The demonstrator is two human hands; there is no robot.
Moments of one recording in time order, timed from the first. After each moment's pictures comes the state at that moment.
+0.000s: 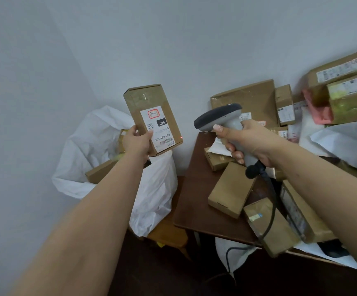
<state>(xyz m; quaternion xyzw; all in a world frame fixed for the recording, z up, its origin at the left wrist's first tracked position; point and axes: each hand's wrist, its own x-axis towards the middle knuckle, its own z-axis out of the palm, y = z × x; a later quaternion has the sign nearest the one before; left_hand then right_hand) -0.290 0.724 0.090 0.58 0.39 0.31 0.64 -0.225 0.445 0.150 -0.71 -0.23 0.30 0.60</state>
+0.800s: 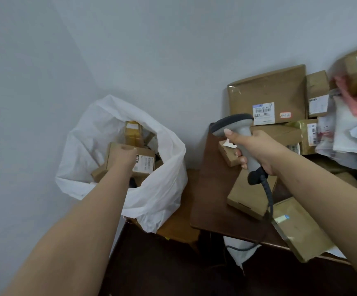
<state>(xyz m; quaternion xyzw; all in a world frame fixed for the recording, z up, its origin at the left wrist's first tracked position) -0.327 0.832 0.033 0.69 0.52 0.20 0.47 -0.216 0.522 0.099 -0.70 -0.08 0.33 0.63</state>
